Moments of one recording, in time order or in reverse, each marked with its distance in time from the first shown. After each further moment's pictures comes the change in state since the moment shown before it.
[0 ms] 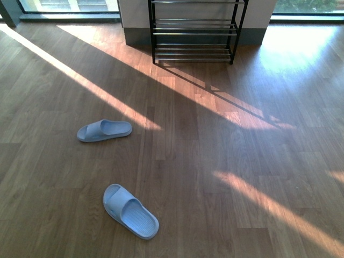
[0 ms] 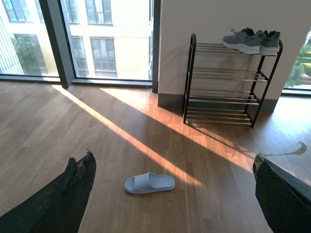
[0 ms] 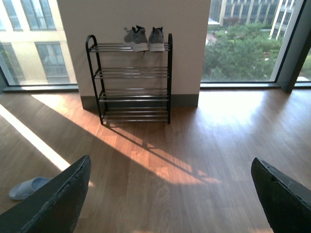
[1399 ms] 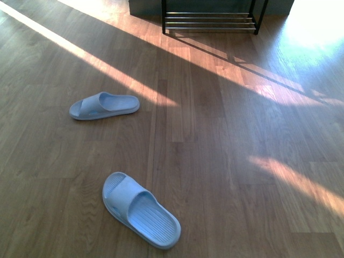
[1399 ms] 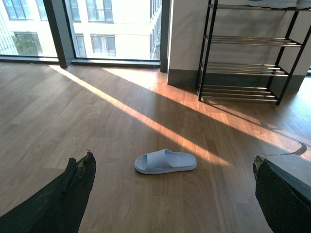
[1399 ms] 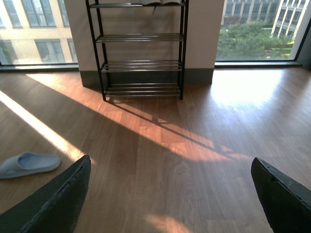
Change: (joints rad) left arm 0.000 0.000 0.000 0.000 0.002 0.000; right arm 0.000 0.001 0.000 0.000 0.003 0.000
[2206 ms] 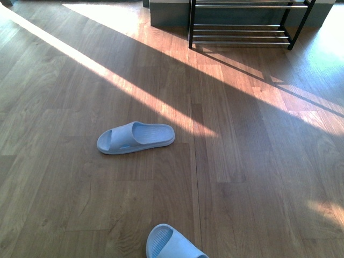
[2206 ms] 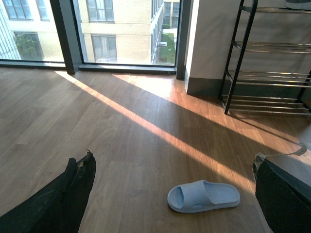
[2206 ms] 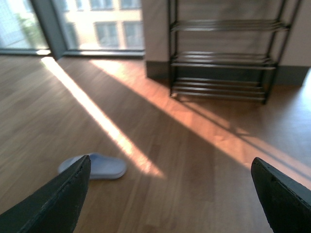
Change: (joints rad) left arm 0.000 0.000 0.000 0.000 0.000 0.000; right arm -0.071 0.210 0.002 0.122 -0.352 -0.004
